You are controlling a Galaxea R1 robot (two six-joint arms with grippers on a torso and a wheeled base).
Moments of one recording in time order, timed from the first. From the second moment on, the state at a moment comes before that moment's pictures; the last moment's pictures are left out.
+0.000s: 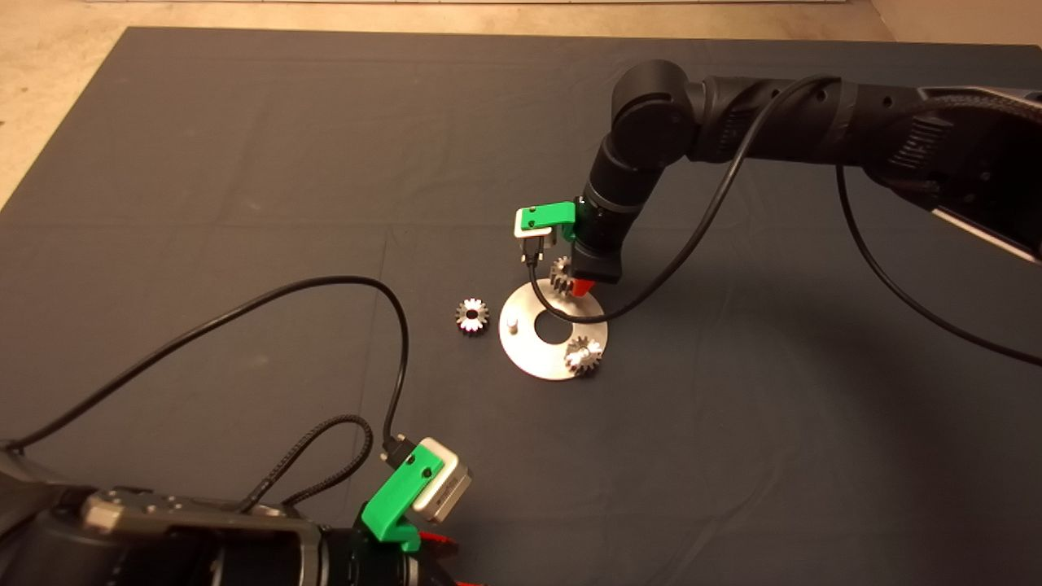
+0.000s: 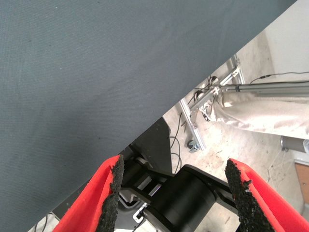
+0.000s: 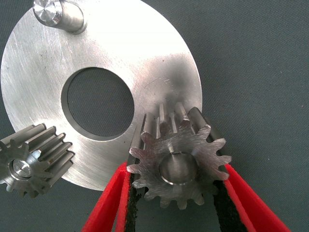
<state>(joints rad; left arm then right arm) 0.03 2.23 -0.28 0.88 1.14 -1.38 0.39 2.86 -1.51 -0.17 -1.40 -0.08</state>
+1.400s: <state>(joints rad) 0.02 2.20 -0.28 0.89 1.10 -1.38 0.38 2.80 -1.42 -0.18 -1.46 -0.08</state>
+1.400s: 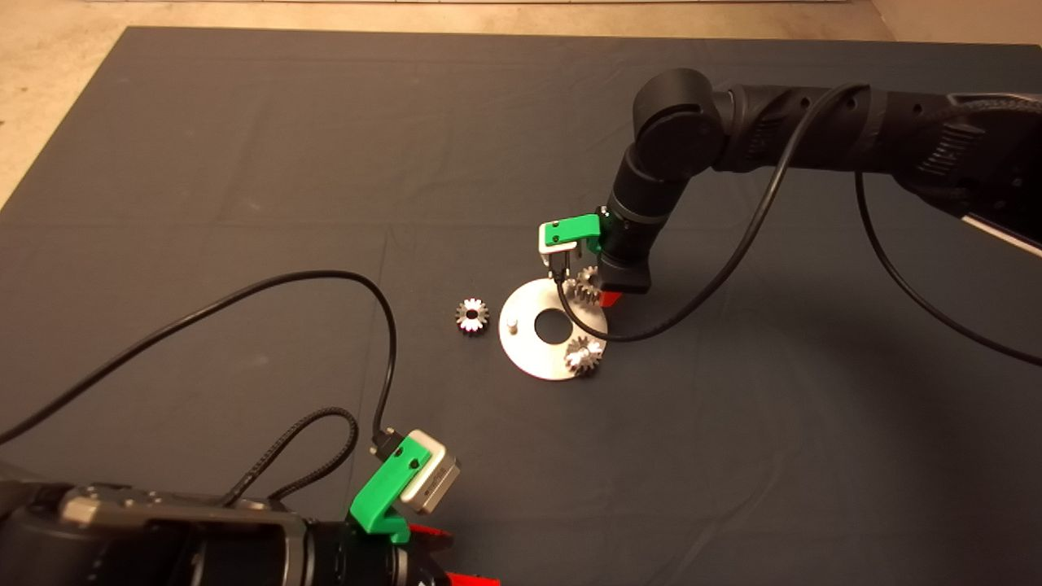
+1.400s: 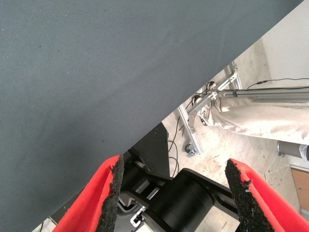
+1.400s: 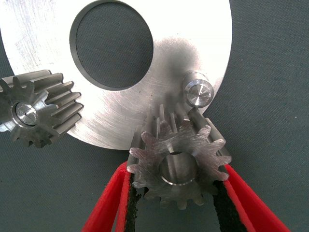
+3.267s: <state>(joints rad) 0.01 2.21 -0.28 0.89 1.08 -1.38 0.44 2.86 -1.51 -0.18 -1.41 -0.08</state>
